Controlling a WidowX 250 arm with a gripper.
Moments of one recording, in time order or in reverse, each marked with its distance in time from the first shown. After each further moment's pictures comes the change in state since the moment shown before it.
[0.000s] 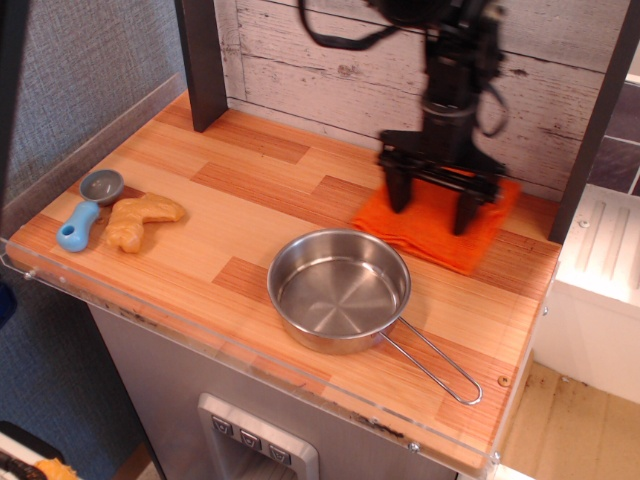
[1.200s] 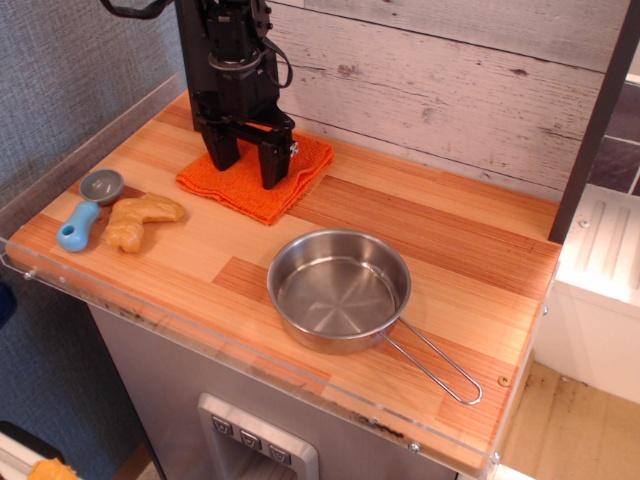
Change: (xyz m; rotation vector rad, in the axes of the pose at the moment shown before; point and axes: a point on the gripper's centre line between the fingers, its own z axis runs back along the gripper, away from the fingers) arm -0.018 0.145 0.003 -0.018 0.003 -0.053
